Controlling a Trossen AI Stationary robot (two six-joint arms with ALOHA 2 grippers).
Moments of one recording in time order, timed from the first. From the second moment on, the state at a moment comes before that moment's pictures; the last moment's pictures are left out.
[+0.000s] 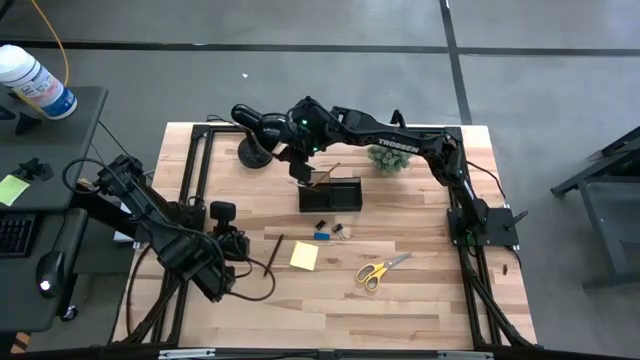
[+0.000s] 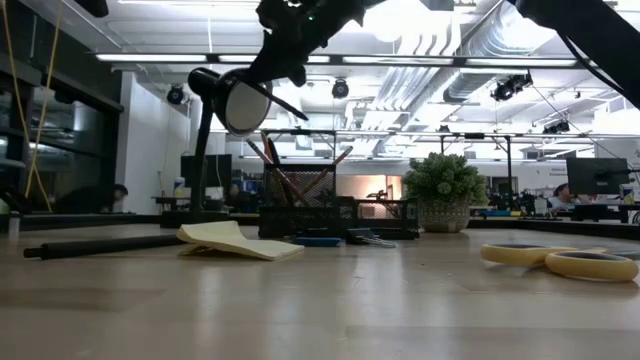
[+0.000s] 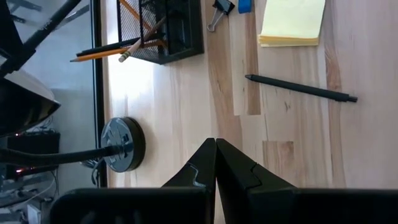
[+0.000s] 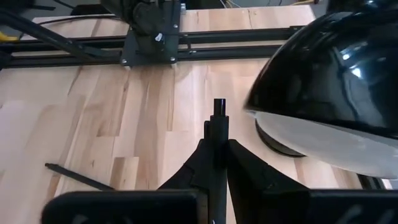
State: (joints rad) left arm -0.65 1.47 1.39 -1.57 -0.66 -0.64; right arm -0.29 2.17 2.19 -0.70 -0.27 -0.13
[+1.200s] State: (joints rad) left arm -0.65 1.47 1.39 -1.57 -0.65 -0.67; right arm -0.32 2.17 2.01 -0.65 -0.35 -0.18
